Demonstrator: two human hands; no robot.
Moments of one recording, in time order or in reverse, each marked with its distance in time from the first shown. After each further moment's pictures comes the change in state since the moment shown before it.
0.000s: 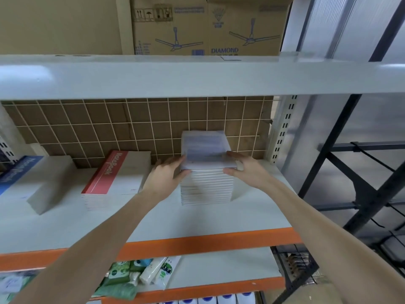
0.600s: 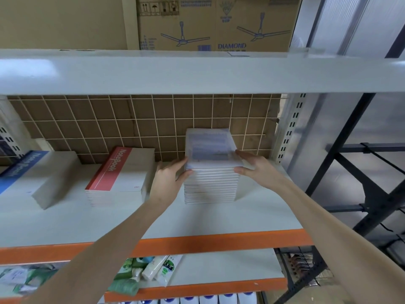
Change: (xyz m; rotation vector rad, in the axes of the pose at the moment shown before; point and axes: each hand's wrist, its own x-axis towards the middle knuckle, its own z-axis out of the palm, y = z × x) left_hand -0.016 0.006 0.012 -0.167 0.230 -0.024; right_hand 0.002 0.020 -0.006 0.040 -0.036 -0.009
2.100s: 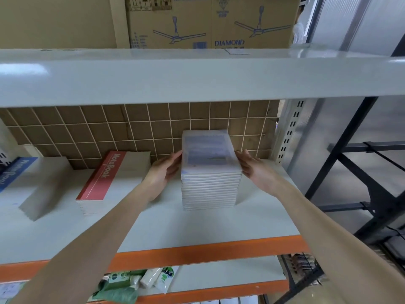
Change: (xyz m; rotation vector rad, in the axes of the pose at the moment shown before) left_hand 0.052 -0.020 0.006 -1.121 -0.246 -0.460; right_hand 0.026 0.018 0.016 0.920 -0.108 0.248
